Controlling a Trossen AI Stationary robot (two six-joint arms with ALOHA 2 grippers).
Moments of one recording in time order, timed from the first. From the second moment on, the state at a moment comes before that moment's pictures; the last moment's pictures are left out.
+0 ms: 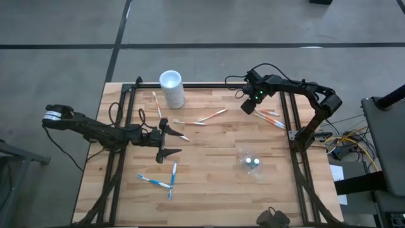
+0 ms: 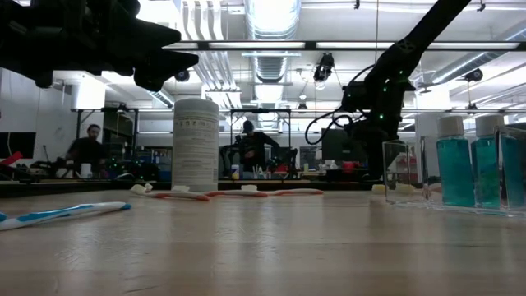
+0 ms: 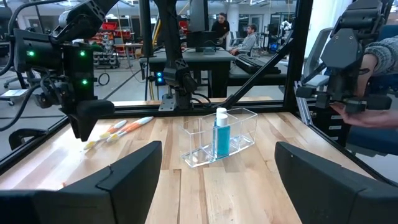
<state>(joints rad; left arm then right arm) -0.12 1.05 0.22 0.88 -0.06 0.00 -0.82 1.67 1.01 -0.67 -0.07 -0.07</state>
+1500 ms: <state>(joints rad) -0.12 1.05 0.22 0.88 -0.06 0.00 -0.82 1.67 0.85 -0.46 -0.07 -0.11</state>
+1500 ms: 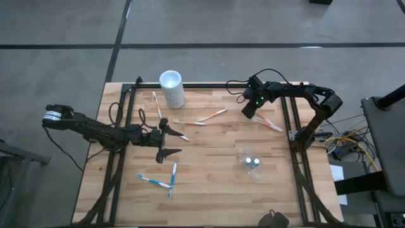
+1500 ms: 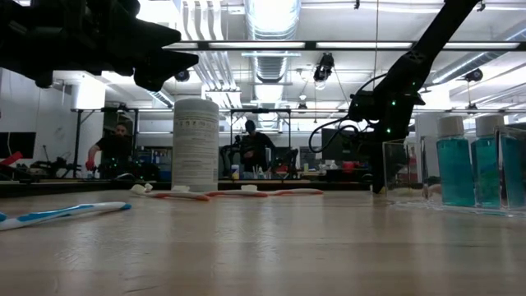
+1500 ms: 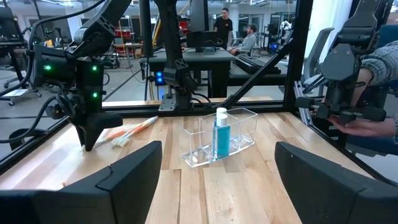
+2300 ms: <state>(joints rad) -0.12 1.05 0.22 0.88 -0.06 0.00 -0.82 1.67 0.85 -0.44 -0.08 -0.06</state>
